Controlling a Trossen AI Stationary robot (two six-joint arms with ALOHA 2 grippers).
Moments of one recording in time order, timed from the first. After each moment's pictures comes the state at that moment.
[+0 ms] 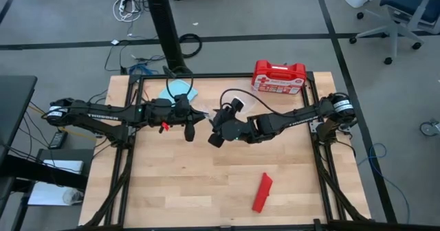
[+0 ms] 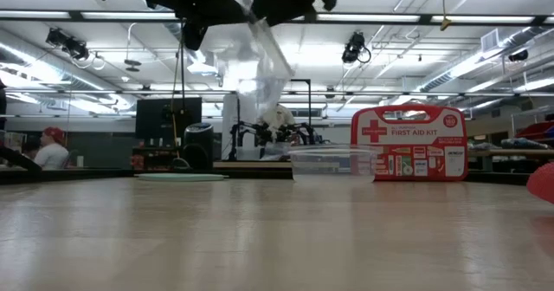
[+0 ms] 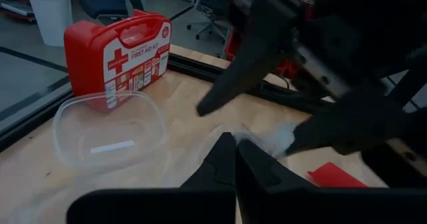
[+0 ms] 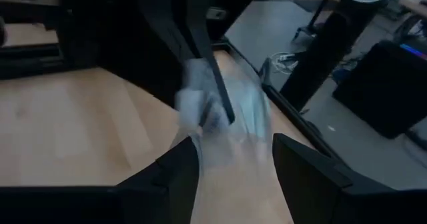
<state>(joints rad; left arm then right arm) 0.02 1.12 0.75 0.15 -0.17 -0.27 0.20 1.77 1.49 -0.31 0.78 0.19</state>
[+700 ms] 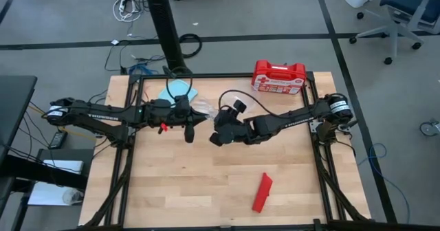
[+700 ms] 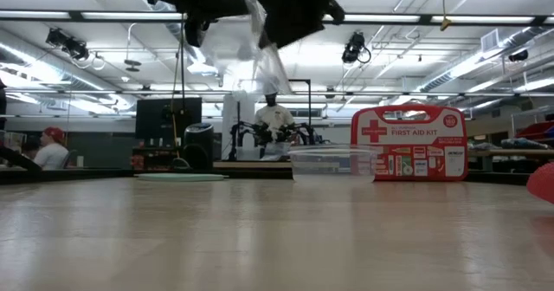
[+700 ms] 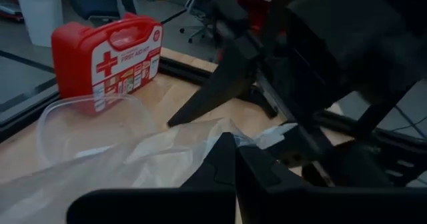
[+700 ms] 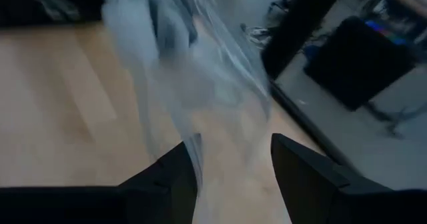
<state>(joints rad) 0.00 1.13 0.75 0.19 -0.15 -0.30 0.18 1.80 1.49 -0.44 0.85 0.30</state>
